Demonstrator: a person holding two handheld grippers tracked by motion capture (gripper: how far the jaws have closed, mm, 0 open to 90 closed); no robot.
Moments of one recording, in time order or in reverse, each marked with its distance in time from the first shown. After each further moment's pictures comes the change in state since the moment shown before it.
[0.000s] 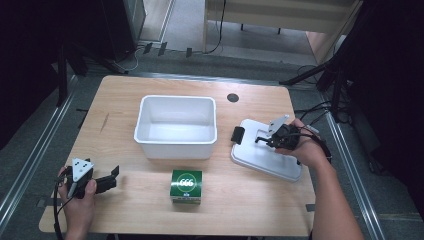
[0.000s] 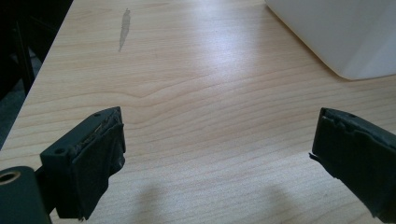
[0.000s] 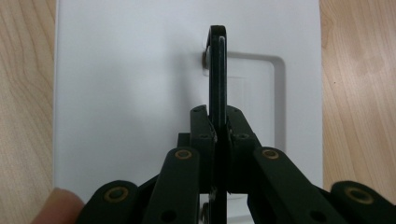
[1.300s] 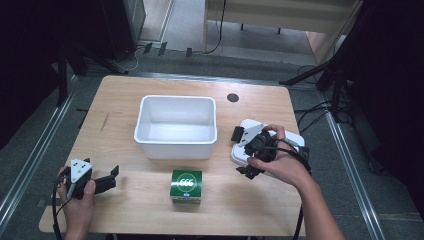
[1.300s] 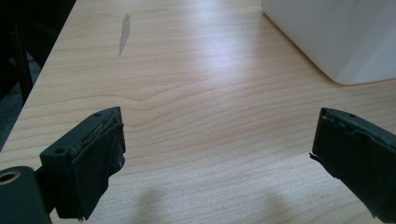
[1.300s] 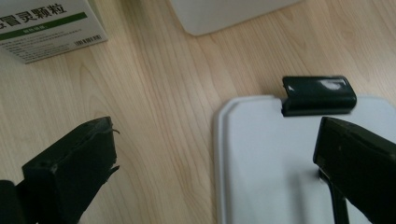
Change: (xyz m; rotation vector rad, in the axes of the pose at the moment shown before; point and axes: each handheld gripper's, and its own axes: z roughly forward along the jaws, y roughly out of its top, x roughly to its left) left arm 0.002 -0.001 -0.003 -0.023 -0.016 -0.014; right arm 0.086 0.081 -0.033 -0.093 0.076 0.090
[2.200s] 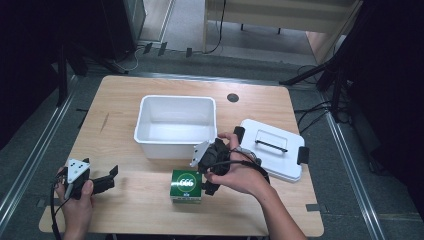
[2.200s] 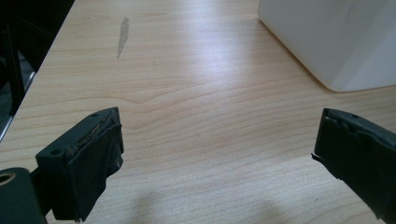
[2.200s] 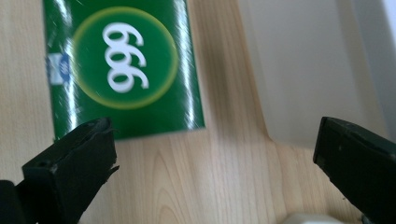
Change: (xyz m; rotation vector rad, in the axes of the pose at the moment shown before) left arm 0.003 0.000 -0.001 -0.022 -0.020 -0.024; right arm 0.077 0.083 0.039 0.004 0.070 -0.224
